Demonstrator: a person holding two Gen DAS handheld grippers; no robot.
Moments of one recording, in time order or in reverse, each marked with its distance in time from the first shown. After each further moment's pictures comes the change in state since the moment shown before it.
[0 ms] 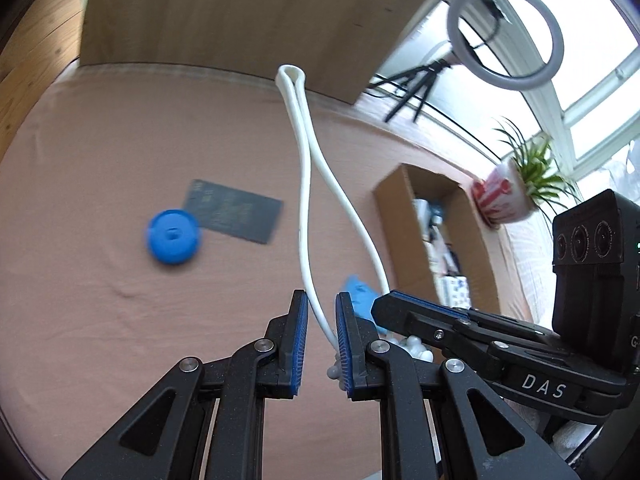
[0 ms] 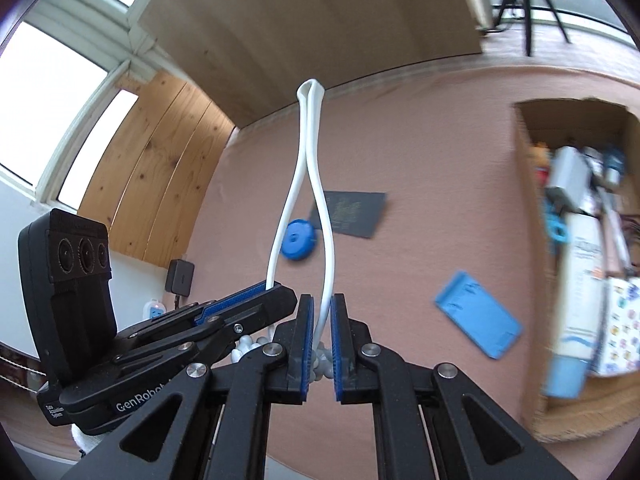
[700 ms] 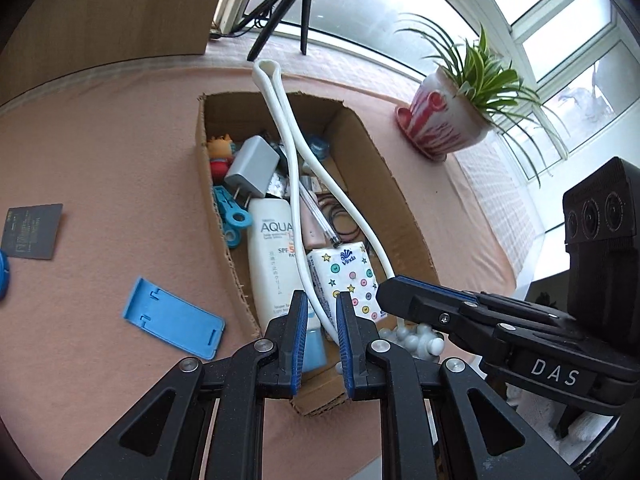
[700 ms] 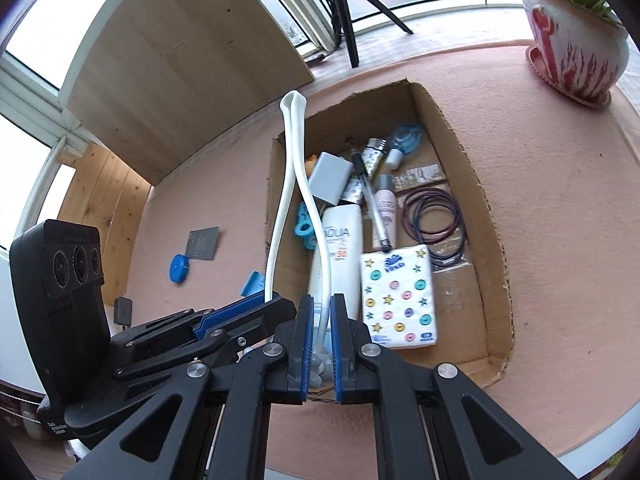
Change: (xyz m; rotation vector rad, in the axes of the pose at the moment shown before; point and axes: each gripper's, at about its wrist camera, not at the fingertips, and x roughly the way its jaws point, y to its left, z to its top) left arm 0.115 -0.167 -0.023 0.203 0.134 -0.083; right arm -0.085 -0.141 -0.015 0.158 -0.070 -0.157
